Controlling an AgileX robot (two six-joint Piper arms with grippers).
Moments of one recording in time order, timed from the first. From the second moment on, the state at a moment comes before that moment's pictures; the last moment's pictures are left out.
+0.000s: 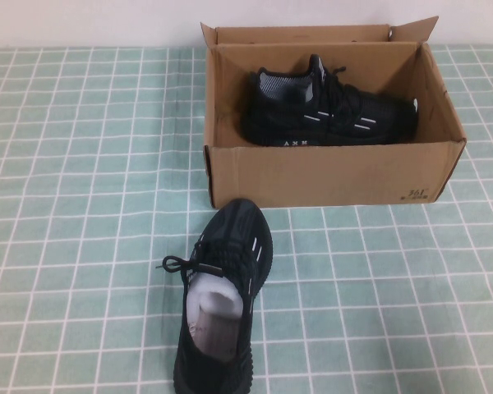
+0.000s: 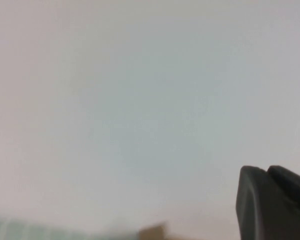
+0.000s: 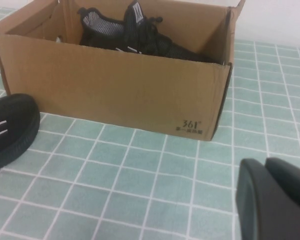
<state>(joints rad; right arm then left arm) 0.29 0.28 -0.23 -0.04 0.27 0.07 -0.18 0.33 -0.53 0.41 -0.03 -0.81</state>
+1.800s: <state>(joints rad) 0.29 0.28 -0.23 -0.18 0.27 0.07 -0.54 1.29 -1.08 -0.04 0.91 0.15</state>
